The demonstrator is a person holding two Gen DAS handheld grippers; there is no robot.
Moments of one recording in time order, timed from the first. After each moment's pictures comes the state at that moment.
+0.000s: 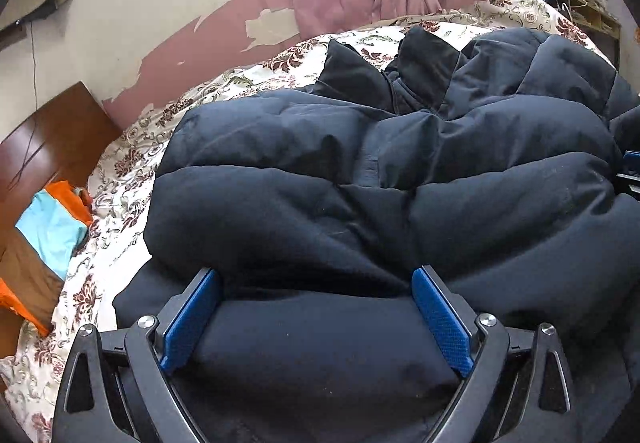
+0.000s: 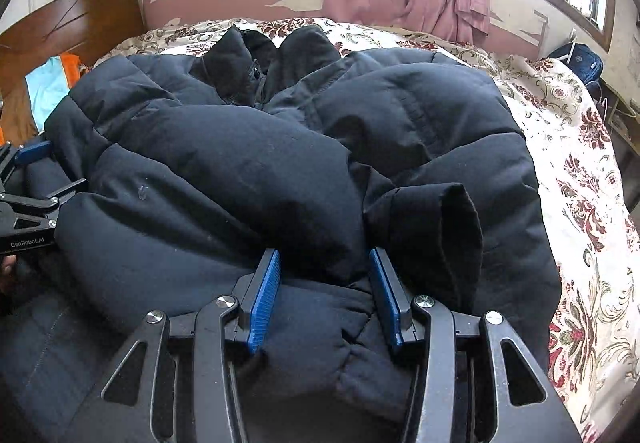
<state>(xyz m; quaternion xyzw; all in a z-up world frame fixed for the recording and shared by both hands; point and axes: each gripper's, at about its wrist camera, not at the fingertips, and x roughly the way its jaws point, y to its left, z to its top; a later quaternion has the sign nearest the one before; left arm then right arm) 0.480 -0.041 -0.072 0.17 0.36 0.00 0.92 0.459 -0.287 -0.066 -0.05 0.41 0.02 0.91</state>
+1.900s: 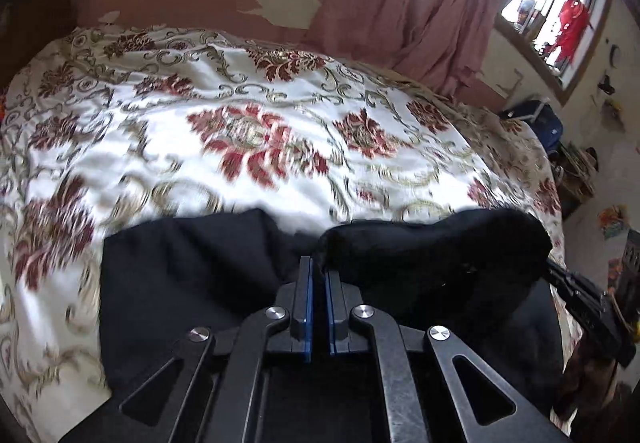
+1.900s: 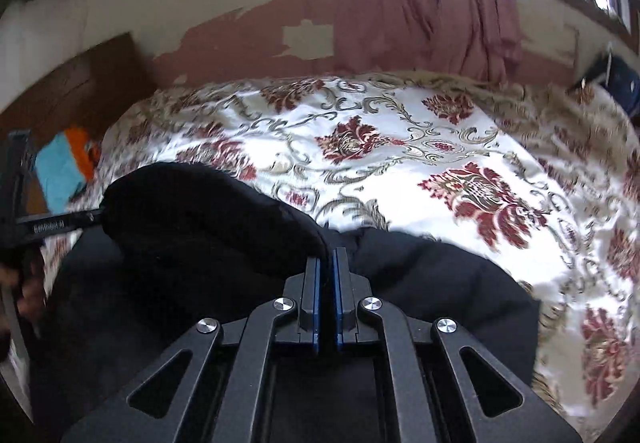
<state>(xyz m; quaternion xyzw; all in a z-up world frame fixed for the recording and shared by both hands) 0.647 0.009 0.001 -0.12 0.42 -0.12 0.89 0.627 -0.301 0.022 0.01 0.37 0.09 0.92</state>
